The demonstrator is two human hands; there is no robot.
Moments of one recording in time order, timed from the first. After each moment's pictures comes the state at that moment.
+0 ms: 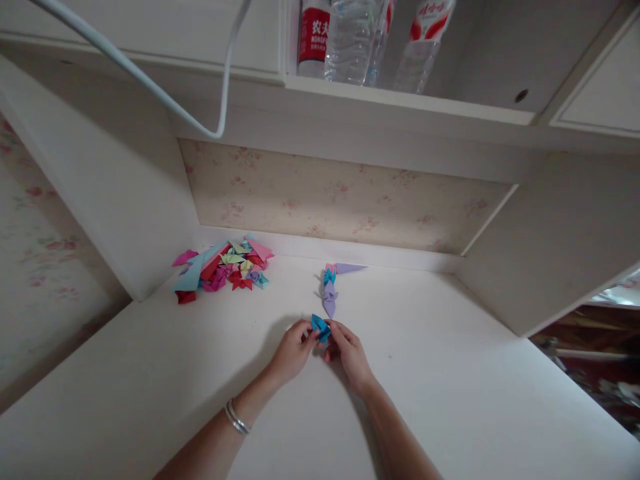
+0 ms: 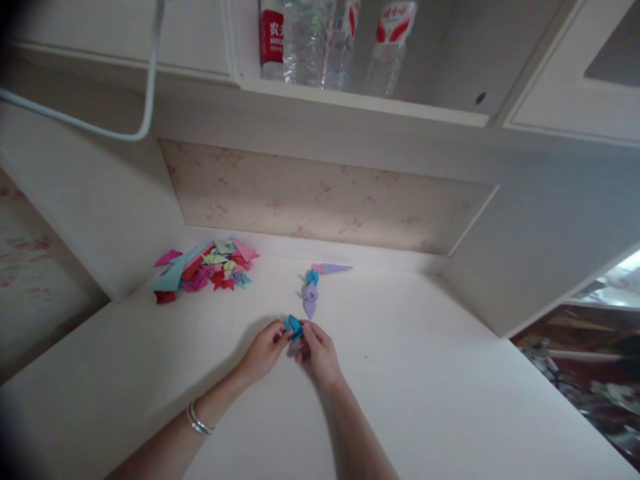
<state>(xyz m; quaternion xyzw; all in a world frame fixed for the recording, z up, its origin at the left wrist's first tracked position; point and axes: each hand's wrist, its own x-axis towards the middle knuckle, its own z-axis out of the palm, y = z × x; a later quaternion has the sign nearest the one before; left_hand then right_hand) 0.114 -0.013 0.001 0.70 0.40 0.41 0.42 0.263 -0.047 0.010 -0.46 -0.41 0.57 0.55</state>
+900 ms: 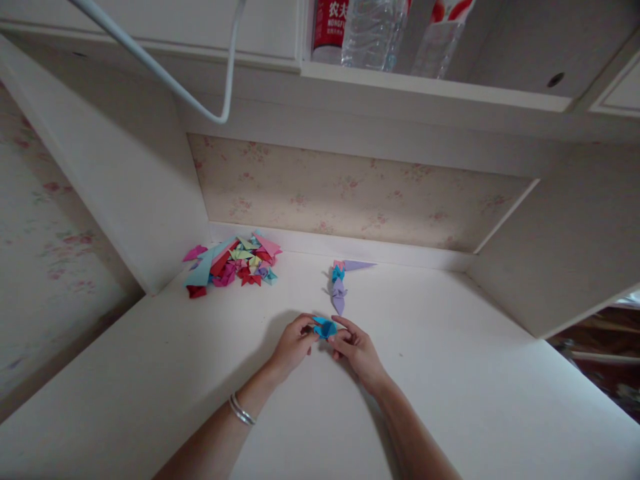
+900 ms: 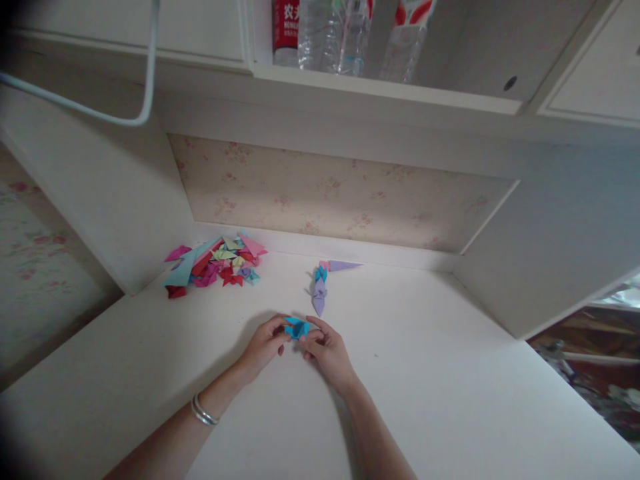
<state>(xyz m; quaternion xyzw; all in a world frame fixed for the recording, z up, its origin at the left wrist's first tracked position) 0.099 -0.013 0.007 0.58 0.40 0.43 0.57 0.262 -0.048 0.007 -0.45 -0.44 0.57 0.53</state>
